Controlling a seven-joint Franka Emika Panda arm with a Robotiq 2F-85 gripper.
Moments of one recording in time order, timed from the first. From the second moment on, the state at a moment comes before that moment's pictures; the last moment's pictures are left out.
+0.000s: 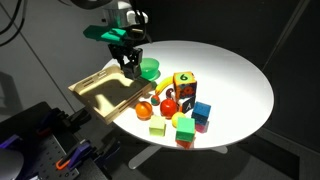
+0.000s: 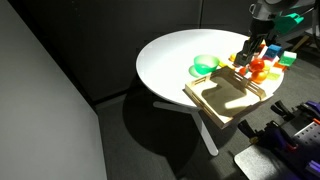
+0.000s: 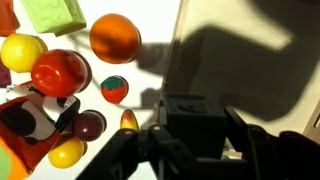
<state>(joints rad) -0.07 0.05 -0.03 -2.44 0.02 2.46 -0.31</state>
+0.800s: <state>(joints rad) -0.07 0.05 -0.03 -2.44 0.02 2.46 -0.31</state>
